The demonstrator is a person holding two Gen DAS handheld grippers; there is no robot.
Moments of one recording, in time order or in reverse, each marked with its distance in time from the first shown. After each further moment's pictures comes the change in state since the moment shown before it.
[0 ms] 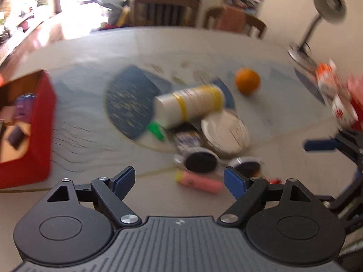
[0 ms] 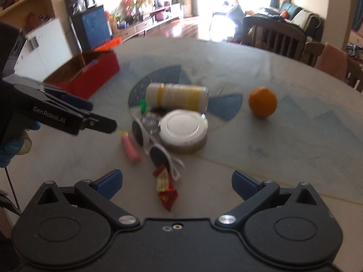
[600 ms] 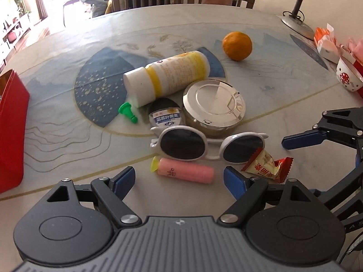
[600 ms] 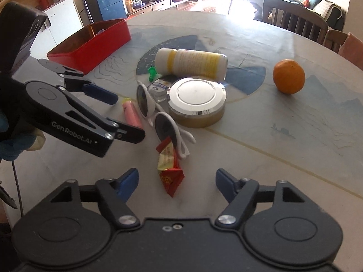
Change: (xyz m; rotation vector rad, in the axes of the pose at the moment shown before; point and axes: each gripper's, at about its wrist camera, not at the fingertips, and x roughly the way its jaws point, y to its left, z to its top) left arm 0.045 -0.028 -0.009 0.105 0.065 0.033; right arm 0.033 -0.006 -0.011 -0.045 0.097 0.075
